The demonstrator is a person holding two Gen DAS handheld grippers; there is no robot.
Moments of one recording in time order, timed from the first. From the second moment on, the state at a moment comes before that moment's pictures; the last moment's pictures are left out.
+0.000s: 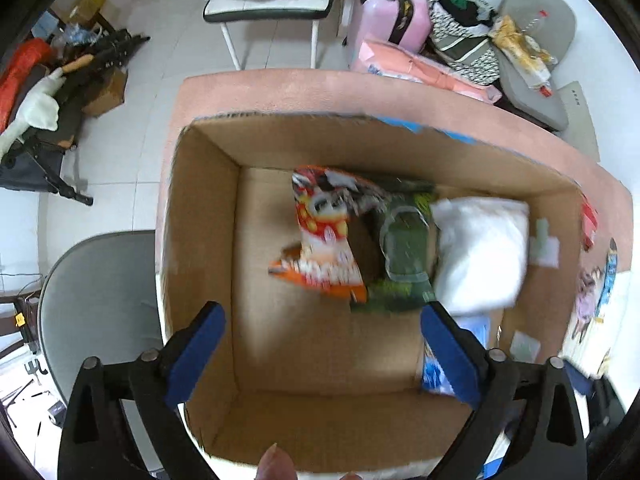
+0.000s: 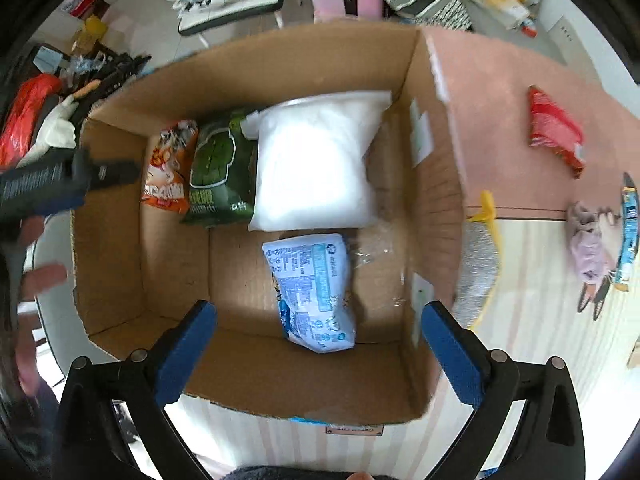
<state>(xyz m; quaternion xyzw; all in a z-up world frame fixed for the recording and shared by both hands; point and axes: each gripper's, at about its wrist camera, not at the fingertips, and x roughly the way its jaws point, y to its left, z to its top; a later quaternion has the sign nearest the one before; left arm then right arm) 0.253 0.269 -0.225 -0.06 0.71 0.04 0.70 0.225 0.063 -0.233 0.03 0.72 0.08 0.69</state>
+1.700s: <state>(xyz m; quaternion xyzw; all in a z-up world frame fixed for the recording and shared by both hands) 0.428 -0.122 -0.360 -0.21 0.81 0.03 0.54 0.260 -0.342 -0.317 0.24 0.68 -0.06 0.69</state>
